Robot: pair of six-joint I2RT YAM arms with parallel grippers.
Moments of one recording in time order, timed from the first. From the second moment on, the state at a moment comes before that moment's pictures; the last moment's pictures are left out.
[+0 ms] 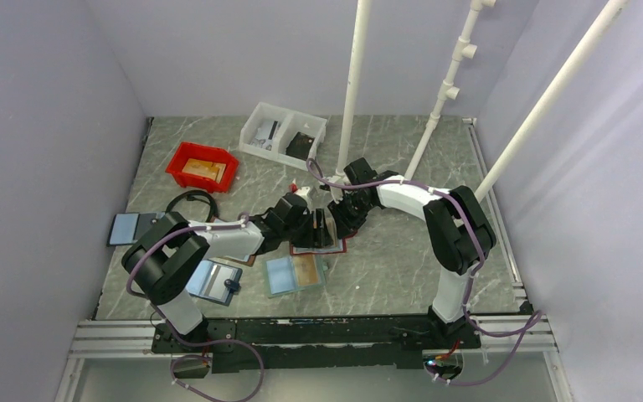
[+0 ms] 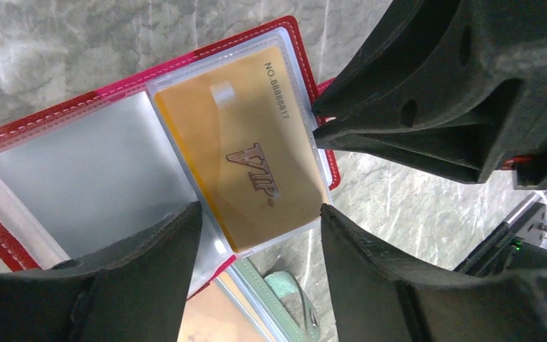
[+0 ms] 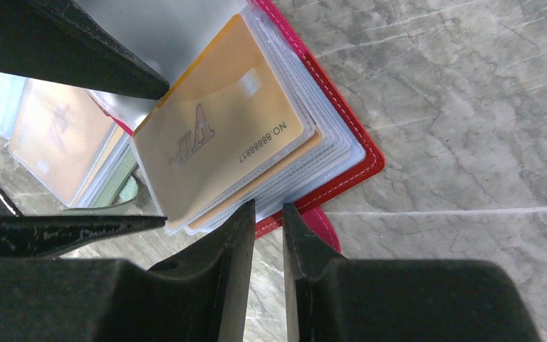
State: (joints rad) left arm -0.78 1.66 0.79 0.14 0.12 -0.70; right arm 0.53 1.85 1.17 -0.55 -0.48 -0.24
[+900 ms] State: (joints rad) left arm -0.77 1.70 0.87 0.06 0.15 -0.69; right arm 0.53 1.85 1.17 -0.55 -0.50 -0.24
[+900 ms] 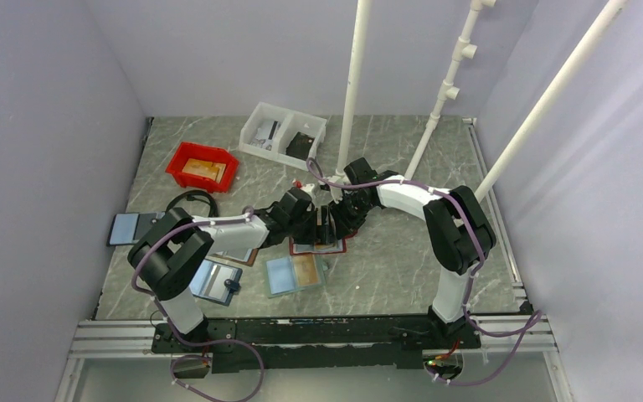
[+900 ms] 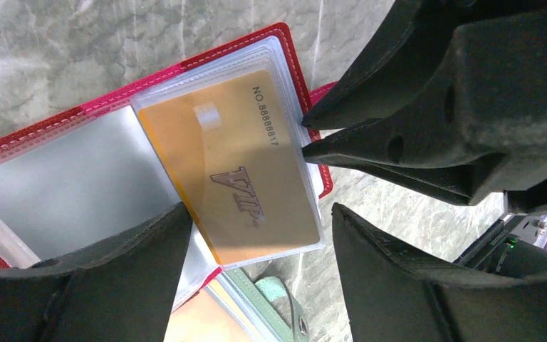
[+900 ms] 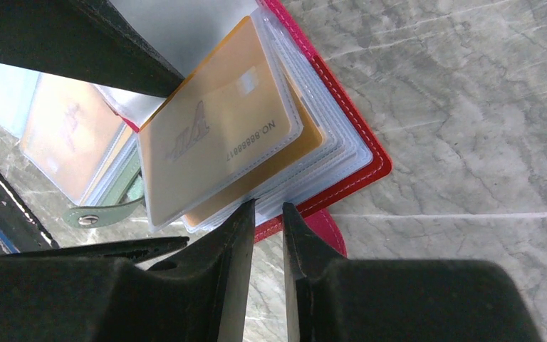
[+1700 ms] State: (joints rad) left arm -0.73 1.65 0.79 0.10 0.16 -0.73; right arm 0.53 1.83 1.17 -0.55 -0.52 -0.25
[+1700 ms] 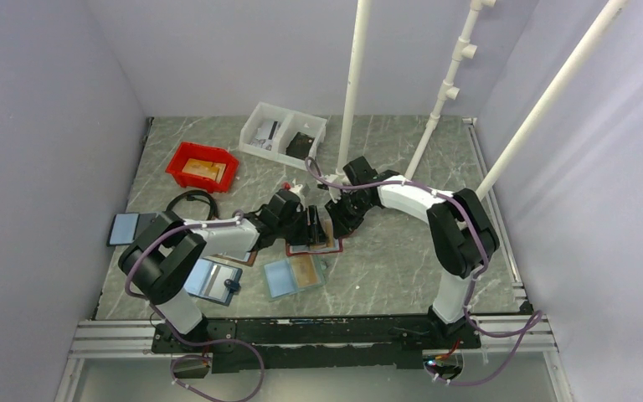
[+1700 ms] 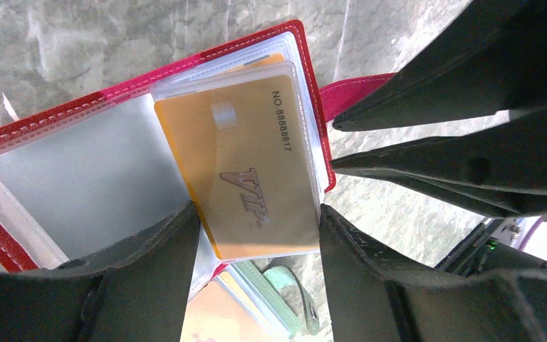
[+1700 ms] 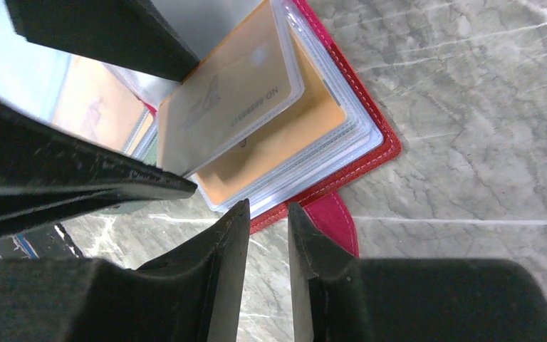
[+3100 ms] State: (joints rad) left arm -0.68 1.66 0.67 0.36 0.36 -0.81; right arm 0.51 1.82 1.19 -0.42 -0.66 -0.02
